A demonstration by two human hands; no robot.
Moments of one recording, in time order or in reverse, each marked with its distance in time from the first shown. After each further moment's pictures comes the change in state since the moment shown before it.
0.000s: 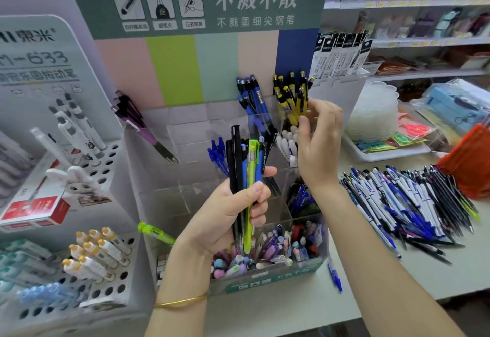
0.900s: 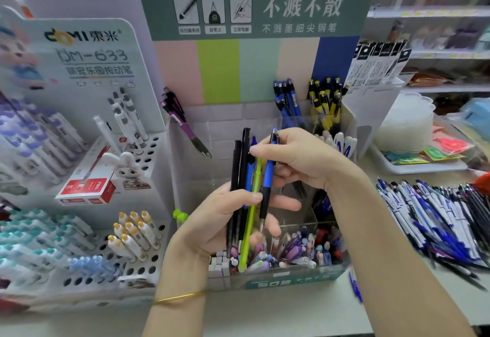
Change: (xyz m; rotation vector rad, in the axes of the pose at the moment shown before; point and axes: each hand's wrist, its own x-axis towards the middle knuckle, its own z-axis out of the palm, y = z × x) left_hand -0.045 0.025 -0.017 -0.004 -0.044 -0.044; right_hand 0.015 -0.100 -0.009 0.641 -1.174 0.700
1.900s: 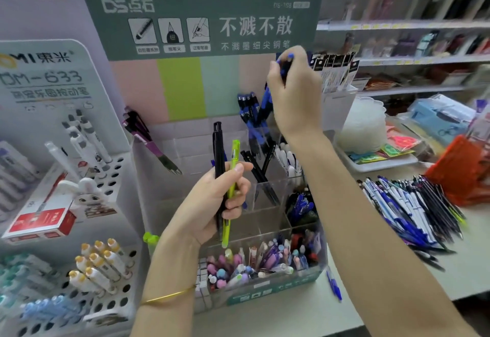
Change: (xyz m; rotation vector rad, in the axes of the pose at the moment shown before) left_hand 0.041 0.015 0.014 0.169 0.300 0.065; right_hand 0.032 -0.038 -0.044 -0.630 1.138 -0.698
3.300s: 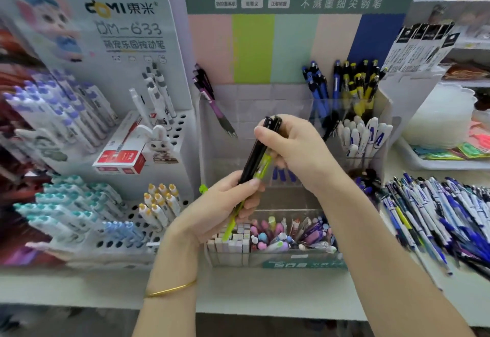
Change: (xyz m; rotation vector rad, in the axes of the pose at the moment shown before) left_hand -0.066 -0.023 -0.052 0.222 0.042 -0.102; right_hand -0.103 -0.038 0.013 0.593 -0.839 0.441
